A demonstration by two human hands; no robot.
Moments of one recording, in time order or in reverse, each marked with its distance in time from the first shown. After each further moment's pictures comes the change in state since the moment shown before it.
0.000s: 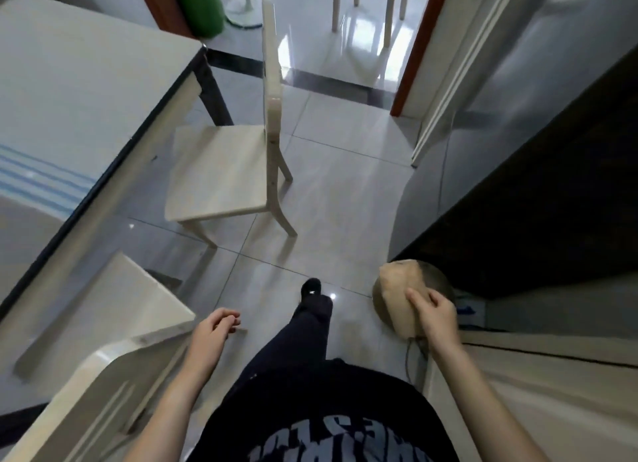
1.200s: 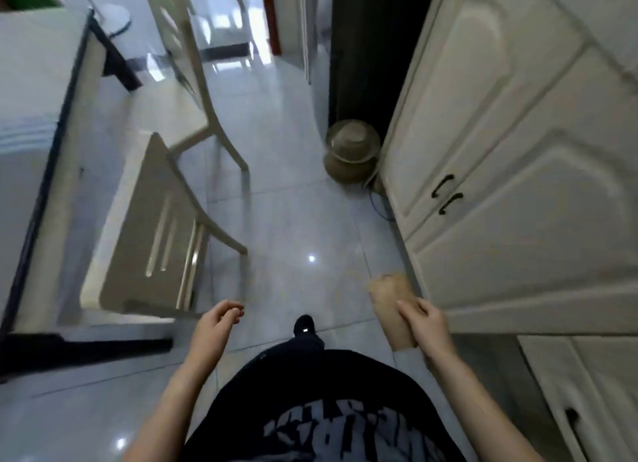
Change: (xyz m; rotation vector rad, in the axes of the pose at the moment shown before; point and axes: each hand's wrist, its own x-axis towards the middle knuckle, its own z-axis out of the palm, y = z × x) left_hand -0.309 -0.318 -0.220 0.362 -0.418 0.270; right_hand -0.589 0.400 0.030 0.225 0.309 0.181
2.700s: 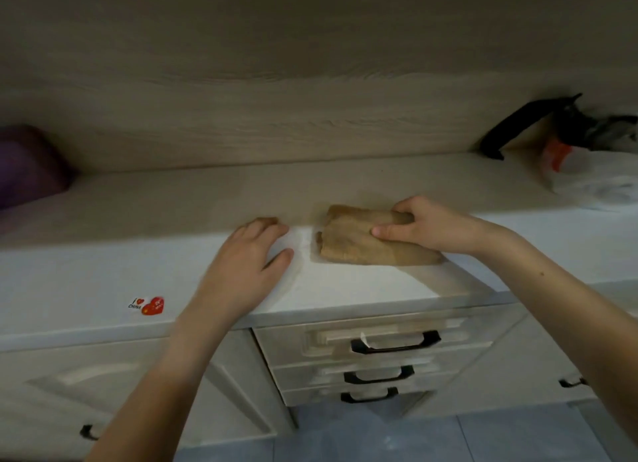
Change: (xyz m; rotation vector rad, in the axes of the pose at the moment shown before) left_hand -0.233 0.470 0.503 0.724 -0.900 1.919; right_hand -0.202 -0.039 -0.504 -0.273 0.760 -0.002
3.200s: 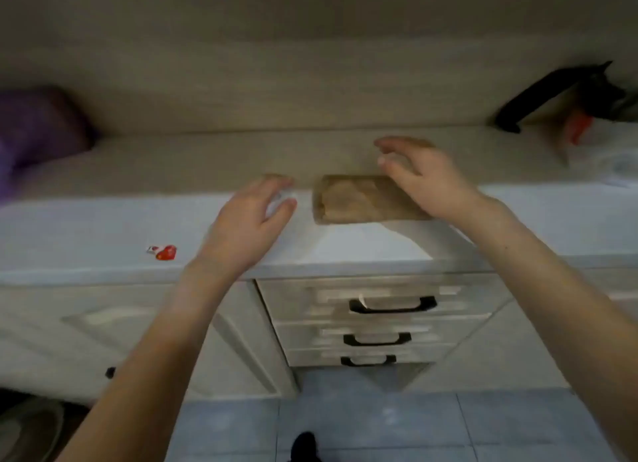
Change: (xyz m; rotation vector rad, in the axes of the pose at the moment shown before) left_hand -0.013 0.023 -0.018 -0.178 0.116 -0.063; right_hand -0.002 -0.009 0.006 -0.032 0.409 -0.264
